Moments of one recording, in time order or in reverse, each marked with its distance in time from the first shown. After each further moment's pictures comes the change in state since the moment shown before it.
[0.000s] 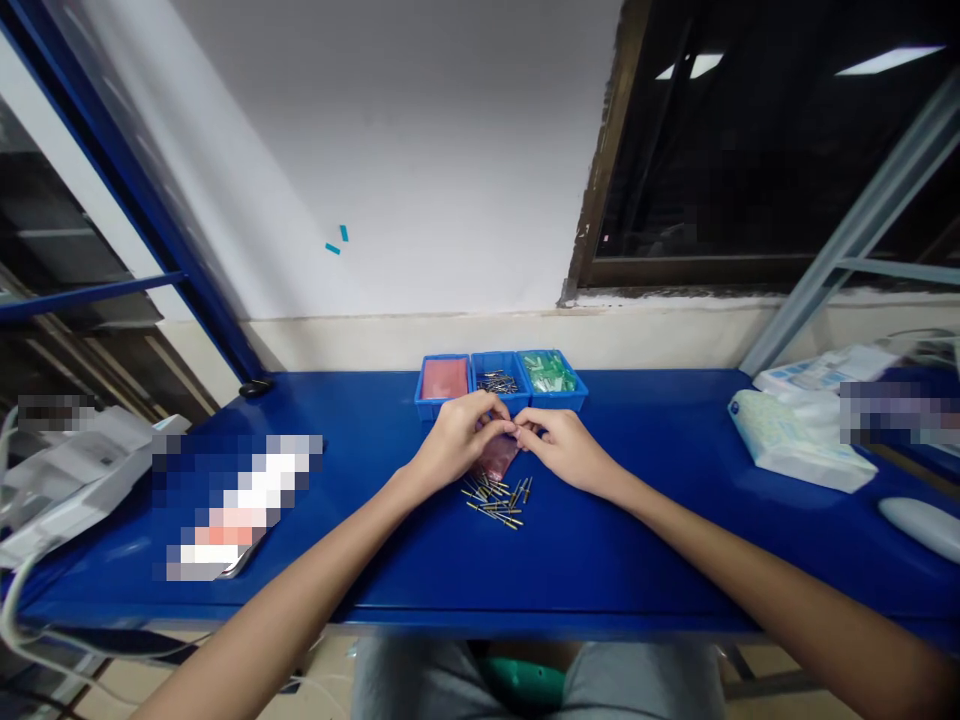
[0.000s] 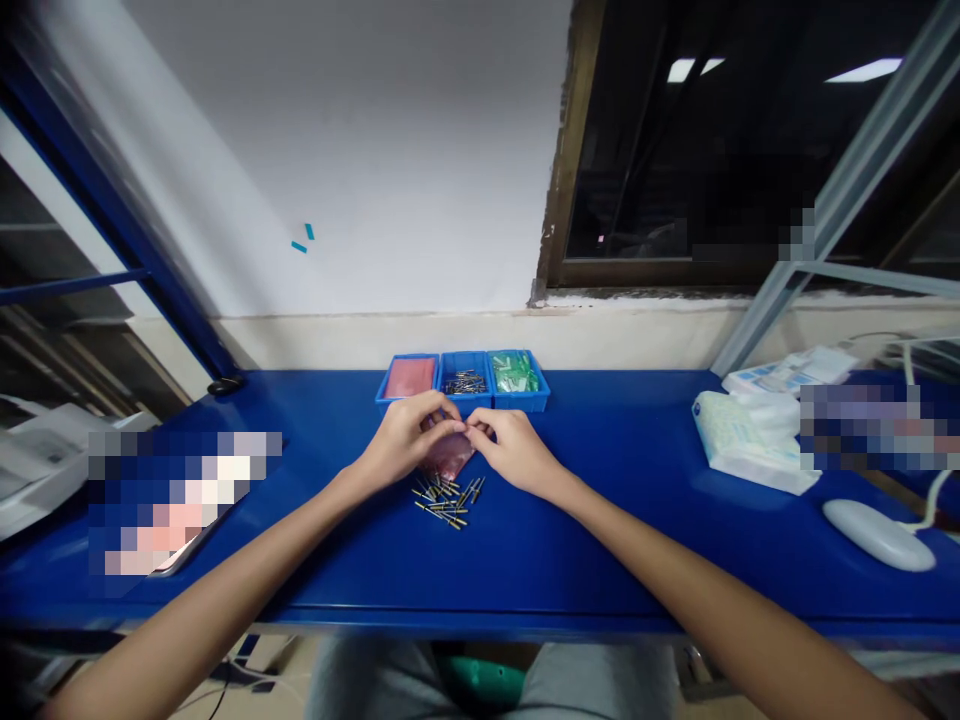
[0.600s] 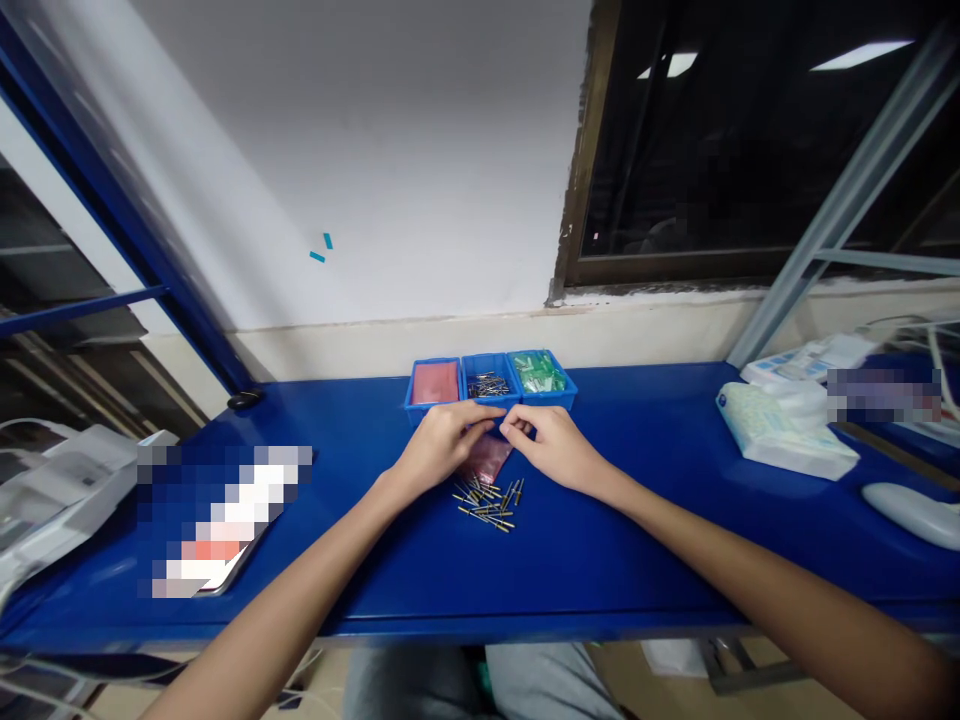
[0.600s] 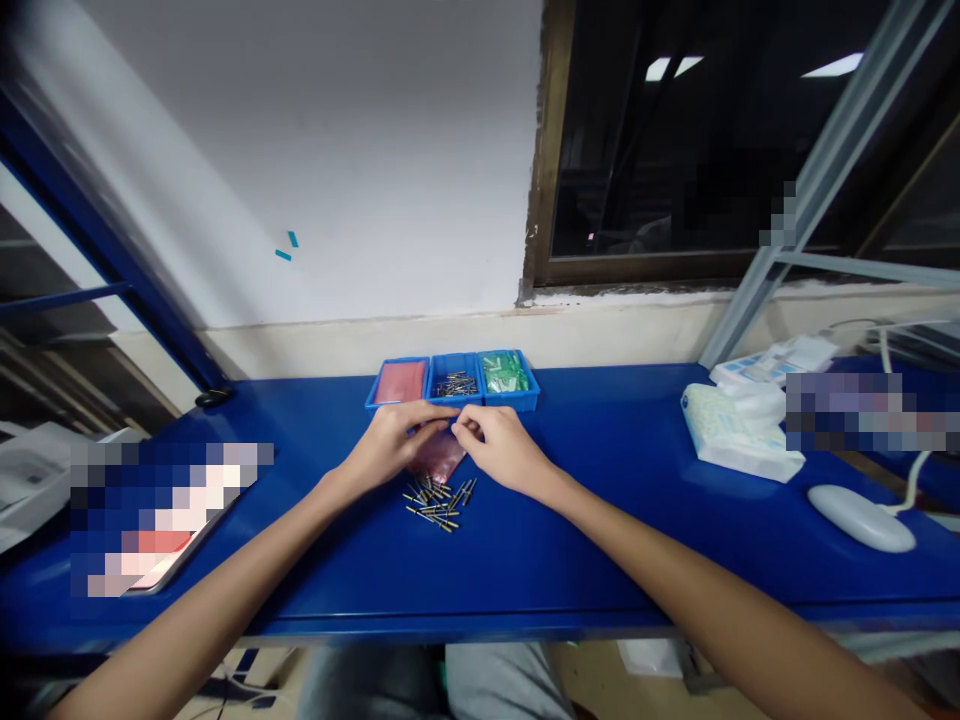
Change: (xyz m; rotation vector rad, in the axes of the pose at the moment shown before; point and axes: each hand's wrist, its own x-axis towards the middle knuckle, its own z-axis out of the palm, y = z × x) left_hand 0.000 -0.011 -0.003 0.087 -0.084 0.036; right_hand 0.002 -0.003 0.000 -0.017 0.061 0.029
